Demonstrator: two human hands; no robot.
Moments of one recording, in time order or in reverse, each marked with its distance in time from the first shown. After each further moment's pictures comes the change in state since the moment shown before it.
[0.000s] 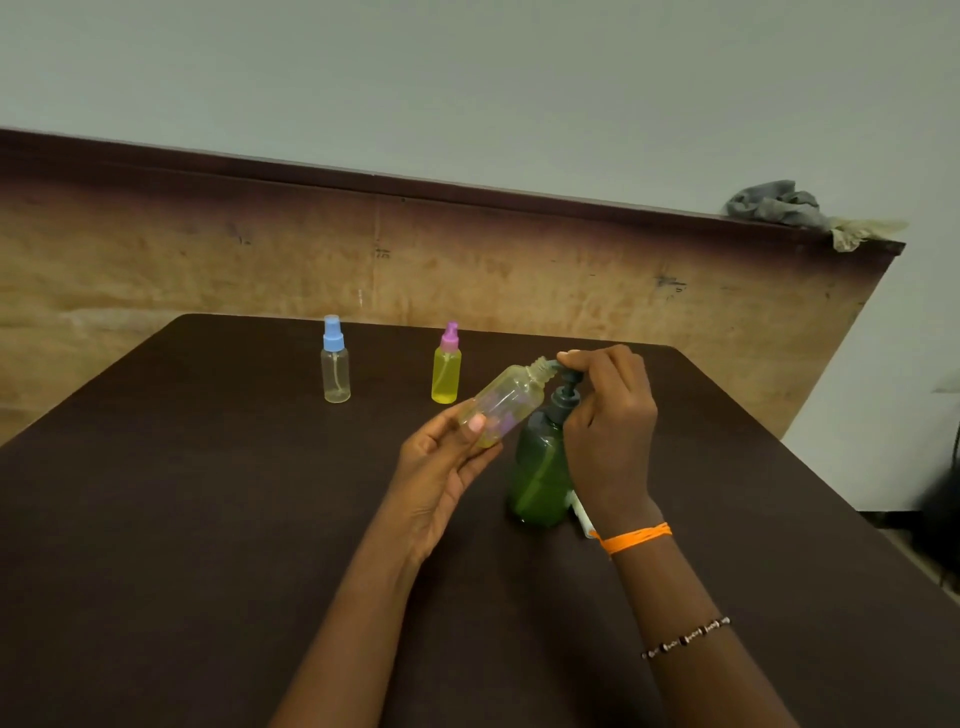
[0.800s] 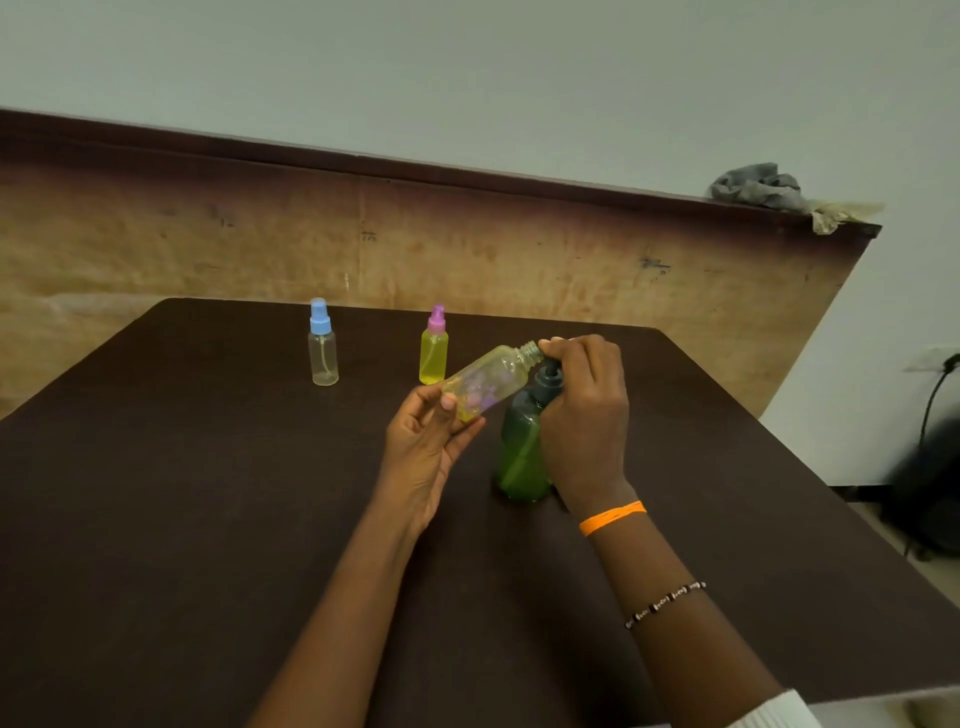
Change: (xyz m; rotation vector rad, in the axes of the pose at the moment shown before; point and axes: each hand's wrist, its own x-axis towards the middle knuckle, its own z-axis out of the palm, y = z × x) left_hand 0.005 -0.007 -0.001 -0.028 0.062 0.128; right_hand -0.009 -0.006 0.002 -0.171 -0.009 -0.082
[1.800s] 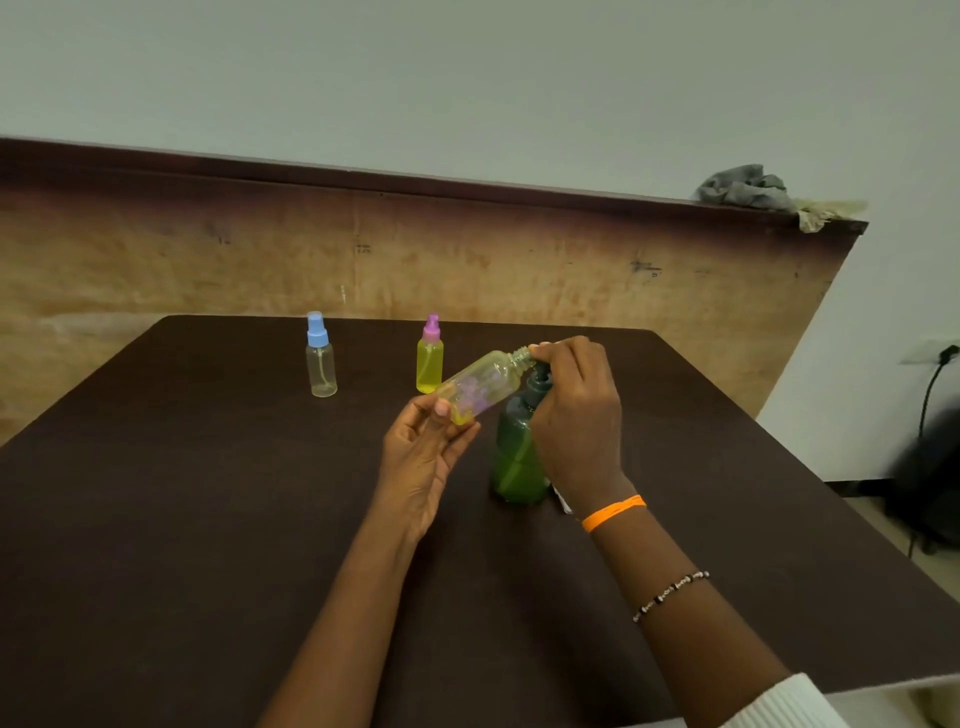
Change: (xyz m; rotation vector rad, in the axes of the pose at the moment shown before) left_hand -0.003 0.000 0.002 -0.002 0.025 -0.009; right_hand 0.007 0.001 -0.007 0.007 -0.069 -0.024
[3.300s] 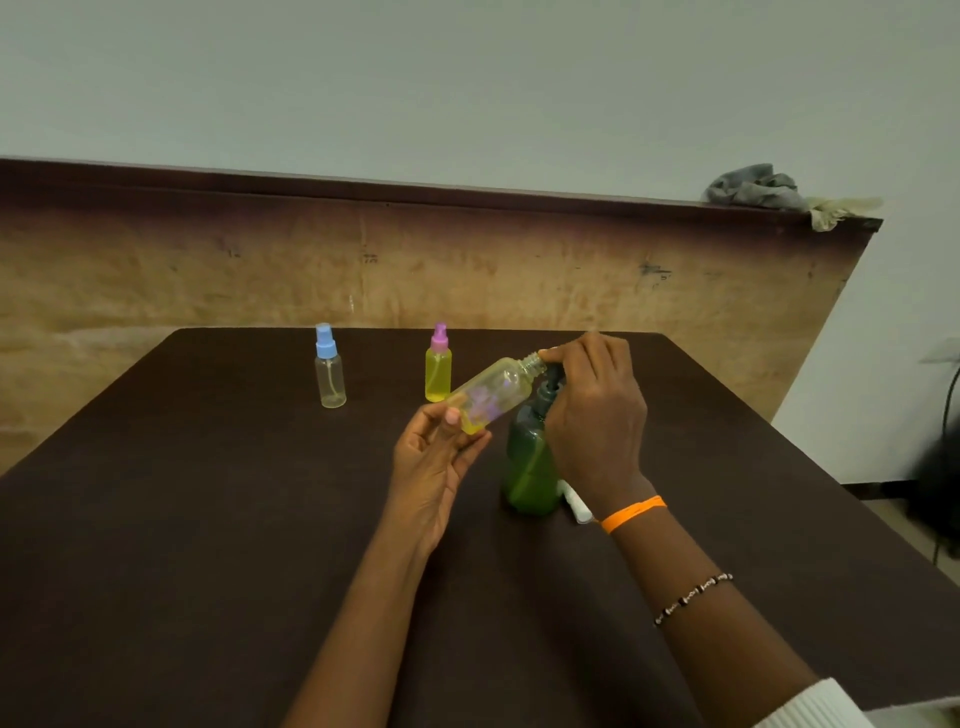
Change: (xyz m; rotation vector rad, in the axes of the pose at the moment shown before) left_hand 0.000 0.003 0.005 -0.018 -0.008 0.009; right_hand 0.004 0.006 0.001 -0.142 0.040 -0.024
